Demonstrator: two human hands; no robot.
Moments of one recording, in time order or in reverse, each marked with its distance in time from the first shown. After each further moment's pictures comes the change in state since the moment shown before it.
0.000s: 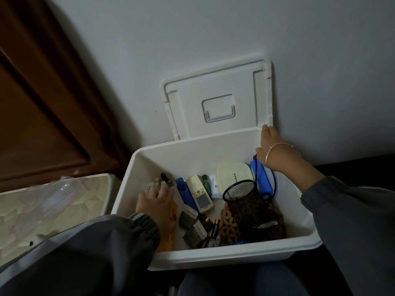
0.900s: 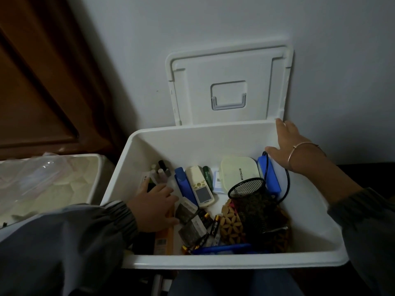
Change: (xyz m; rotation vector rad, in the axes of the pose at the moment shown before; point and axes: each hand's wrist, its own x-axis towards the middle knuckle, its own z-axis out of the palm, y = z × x) left_hand 0.016 -0.018 0.019 -0.220 -0.171 0.335; right_hand 0.007 0.007 0.006 -0.056 0.065 -0.068
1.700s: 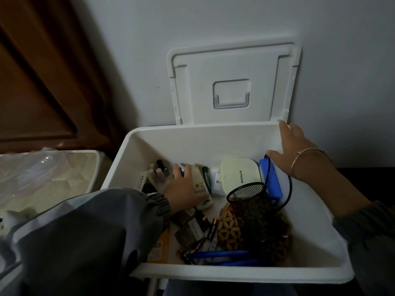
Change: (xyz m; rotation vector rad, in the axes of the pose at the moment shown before) left_hand 0.071 0.043 -0.008 -0.627 0.233 -0.283; right_hand 0.000 0.004 0.002 0.007 0.033 -0.031
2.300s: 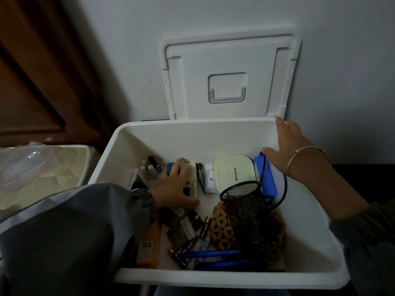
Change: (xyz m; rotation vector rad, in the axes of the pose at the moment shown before) left_hand 0.022 -0.023 0.008 0.073 -0.189 0.123; right_hand 0.000 0.000 0.000 0.008 0.002 0.001
